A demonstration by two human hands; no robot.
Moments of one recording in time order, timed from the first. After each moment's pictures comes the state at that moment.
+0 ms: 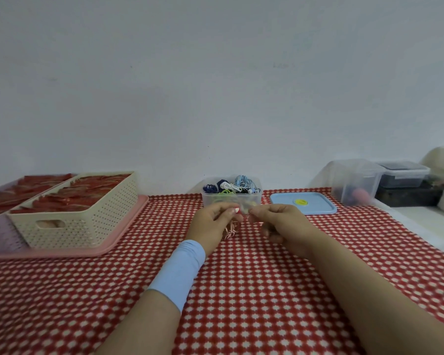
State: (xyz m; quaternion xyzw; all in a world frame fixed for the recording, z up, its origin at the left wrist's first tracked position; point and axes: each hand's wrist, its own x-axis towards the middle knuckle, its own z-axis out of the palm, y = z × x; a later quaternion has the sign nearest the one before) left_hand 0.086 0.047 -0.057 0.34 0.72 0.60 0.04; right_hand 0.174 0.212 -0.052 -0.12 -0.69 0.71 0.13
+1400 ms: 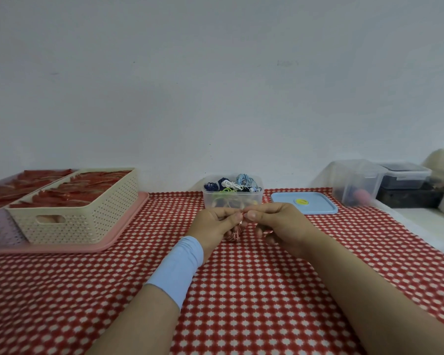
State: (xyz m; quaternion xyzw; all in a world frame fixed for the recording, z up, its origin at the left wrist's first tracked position) left_hand 0.082 0.047 -0.068 0.31 0.69 0.64 0.13; right_hand 0.180 0.203 -0.048 -0.07 -0.70 0.70 0.11
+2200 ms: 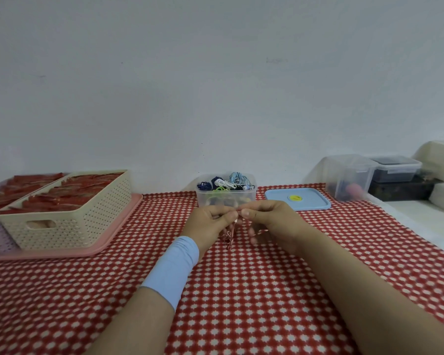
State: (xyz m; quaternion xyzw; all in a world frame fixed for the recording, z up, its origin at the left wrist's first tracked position) left_hand 0.086 0.048 -0.062 0.32 0.72 0.61 0.10; right_hand 0.184 0.201 -0.043 -0.08 -0.68 0.72 0.11
